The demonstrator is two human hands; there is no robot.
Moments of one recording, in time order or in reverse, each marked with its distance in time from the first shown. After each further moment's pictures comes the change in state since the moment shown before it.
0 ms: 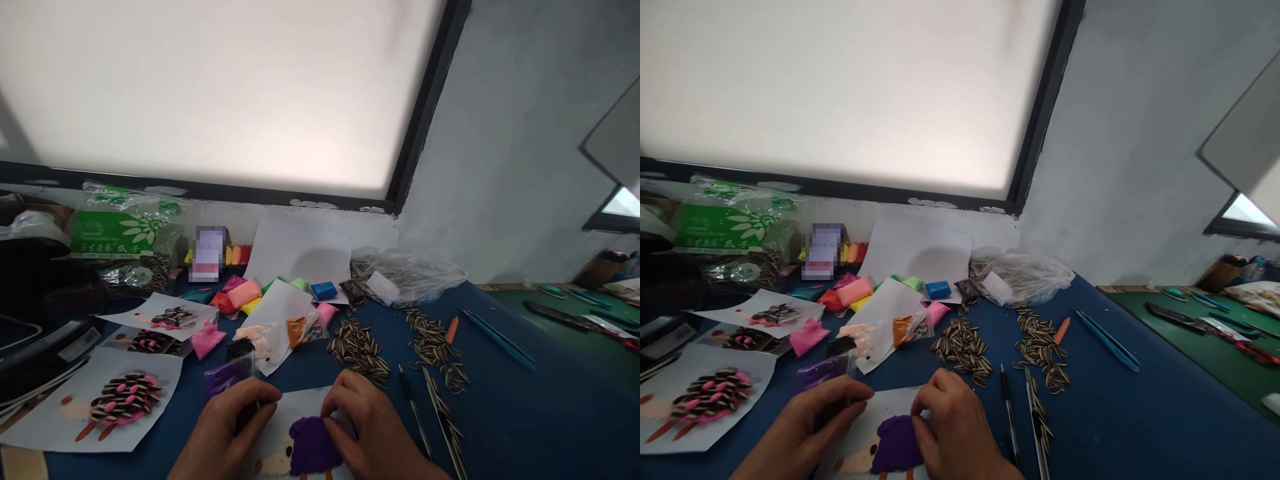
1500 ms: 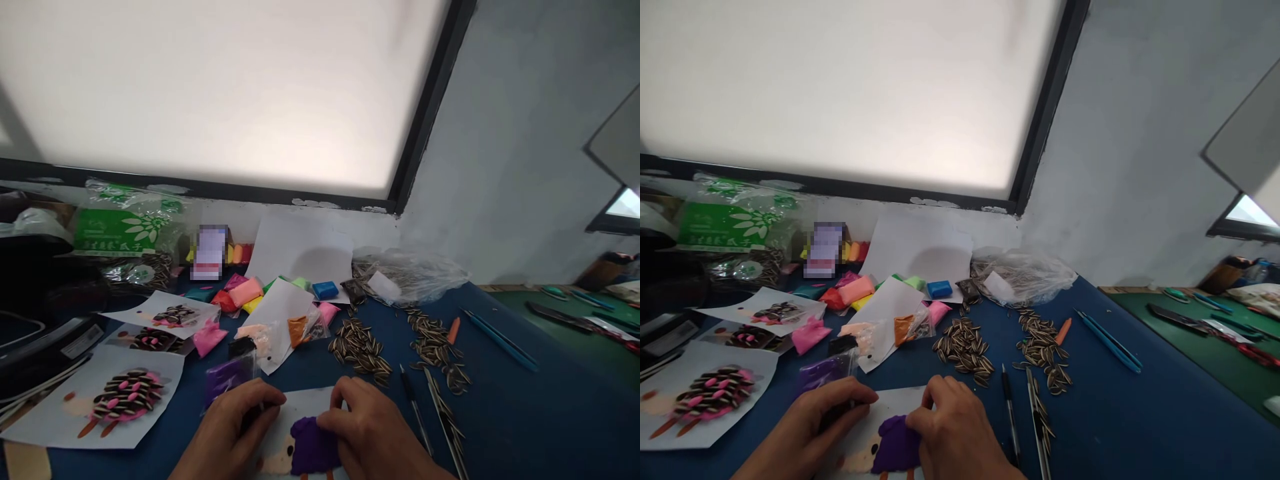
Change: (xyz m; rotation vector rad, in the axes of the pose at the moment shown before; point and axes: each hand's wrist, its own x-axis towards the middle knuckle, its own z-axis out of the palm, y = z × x) left_hand 0.002 0.002 0.000 0.098 -0.024 0.054; right_hand -0.003 0.004 -0.002 -0.311 -0.069 -0.237
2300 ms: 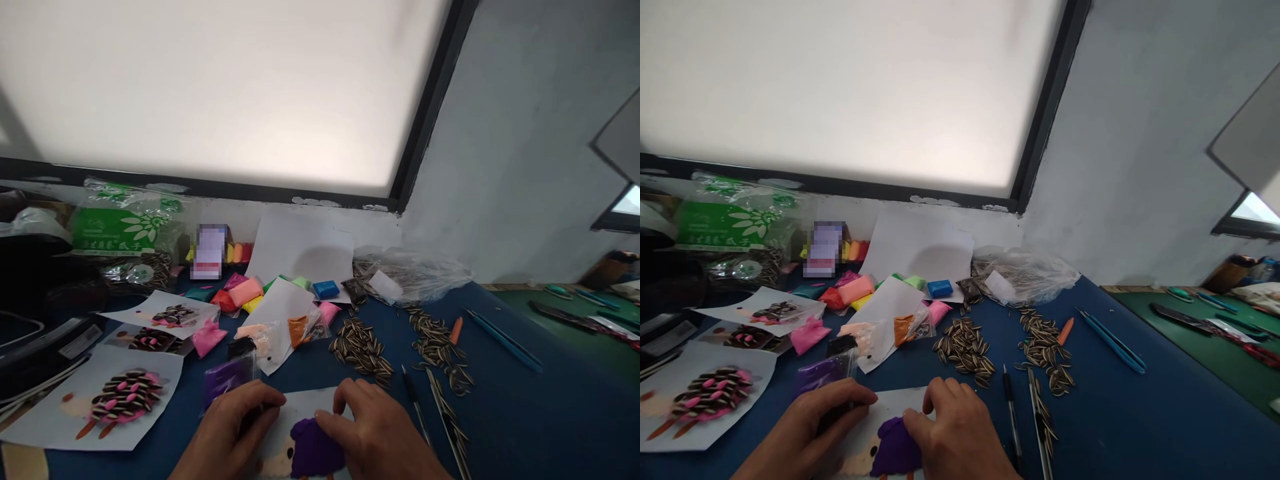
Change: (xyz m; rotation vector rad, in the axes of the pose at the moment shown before) left_hand -0.001 0.001 -0.001 -0.008 0.030 0.017; right_hand -0.003 0.004 0.012 -0.143 0.067 -0.043
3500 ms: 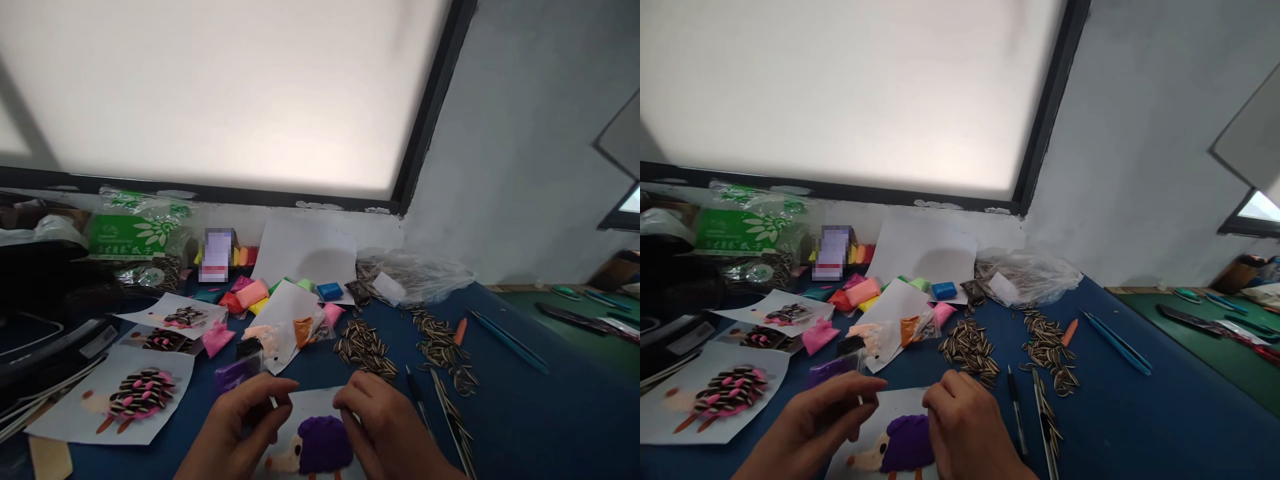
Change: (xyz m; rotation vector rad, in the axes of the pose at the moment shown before) left_hand -0.006 0.030 -0.006 -0.370 0.053 -0.081; right_hand 0.001 -0.004 -0.020 0.292 0.066 0.135
